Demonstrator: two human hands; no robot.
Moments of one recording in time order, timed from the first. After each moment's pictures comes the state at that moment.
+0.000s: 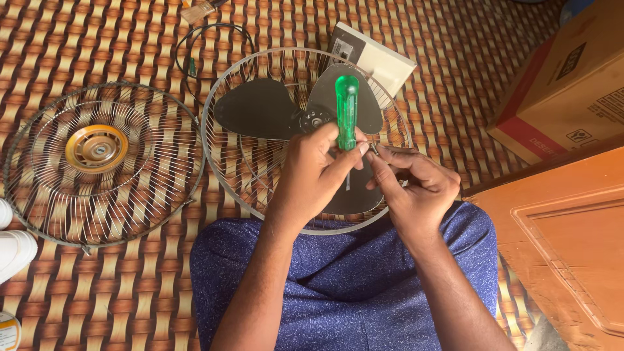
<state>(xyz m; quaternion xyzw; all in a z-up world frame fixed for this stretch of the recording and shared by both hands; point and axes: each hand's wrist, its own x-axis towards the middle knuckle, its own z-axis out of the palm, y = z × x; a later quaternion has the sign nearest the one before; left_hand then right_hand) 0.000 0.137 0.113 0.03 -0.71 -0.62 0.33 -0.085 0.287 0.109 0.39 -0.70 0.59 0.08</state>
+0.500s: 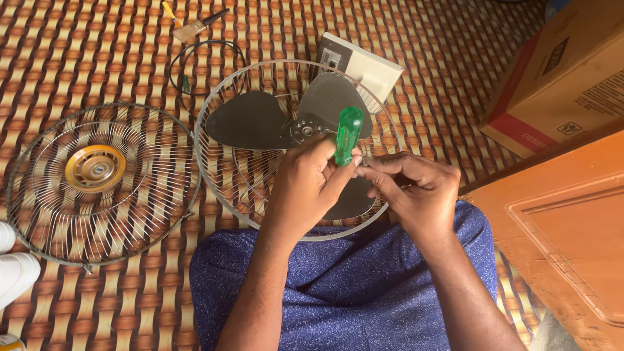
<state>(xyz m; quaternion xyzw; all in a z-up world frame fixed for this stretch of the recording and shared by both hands) 0.008 0.143 0.123 0.02 -0.79 -0.49 0.36 -0.085 0.299 0.141 0.40 -0.75 0.52 0.04</state>
